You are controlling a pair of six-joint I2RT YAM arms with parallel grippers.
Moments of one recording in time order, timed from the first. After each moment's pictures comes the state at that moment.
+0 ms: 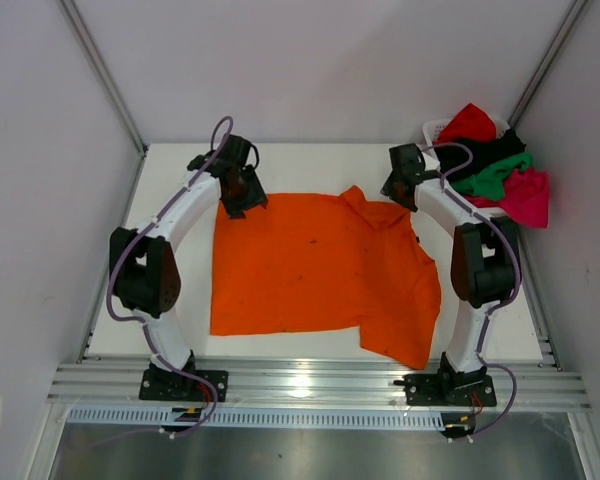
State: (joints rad) left arm -0.31 1.83 1.61 -0.85 -0.06 -0.71; right arm 0.26 1.94 1.51 -0.43 0.43 0.68
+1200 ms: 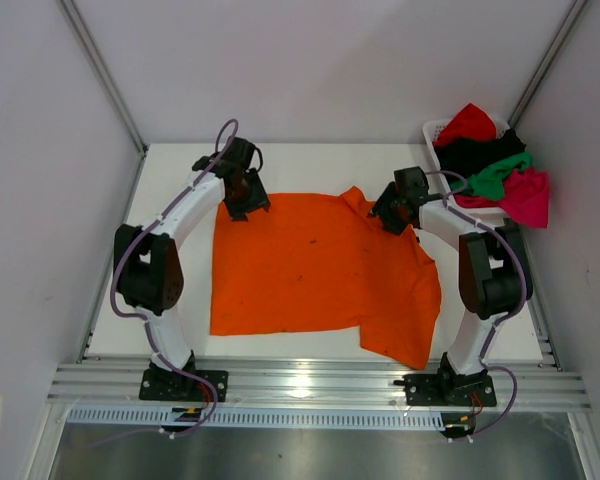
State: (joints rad) left arm -0.33 1.85 1.61 -0.85 -0.06 -0.70; right arm 0.24 1.84 1.23 -0.28 -0.03 0.83
